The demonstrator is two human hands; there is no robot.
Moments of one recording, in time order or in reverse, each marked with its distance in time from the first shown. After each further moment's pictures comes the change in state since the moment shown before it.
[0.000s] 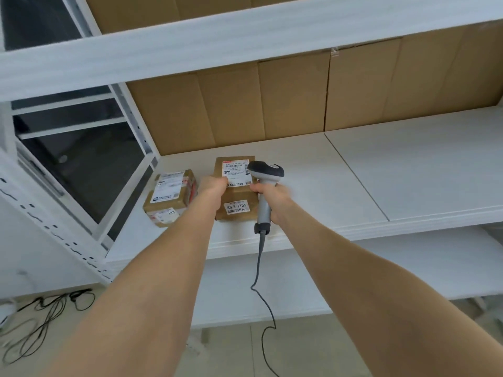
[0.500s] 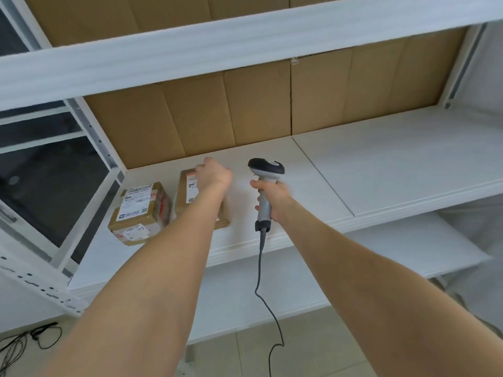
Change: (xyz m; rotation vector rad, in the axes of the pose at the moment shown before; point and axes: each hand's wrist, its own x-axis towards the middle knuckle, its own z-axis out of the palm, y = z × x) left_hand -0.020 0.047 0.052 0.453 0.044 0.351; right_hand -0.008 -0.025 -0.050 0.021 0.131 -0.041
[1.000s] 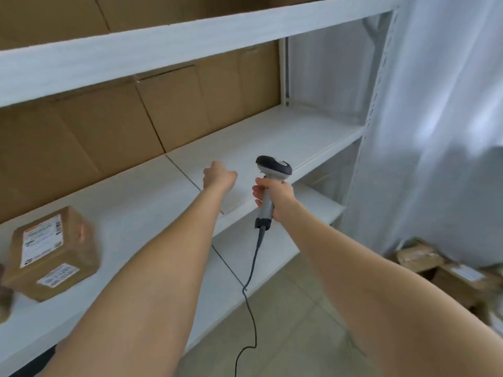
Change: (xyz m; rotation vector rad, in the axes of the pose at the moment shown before) left_hand -0.173 0.186 0.163 -0.053 -0.430 0.377; right_hand -0.088 -0.041 -0.265 0.357 0.416 -0.114
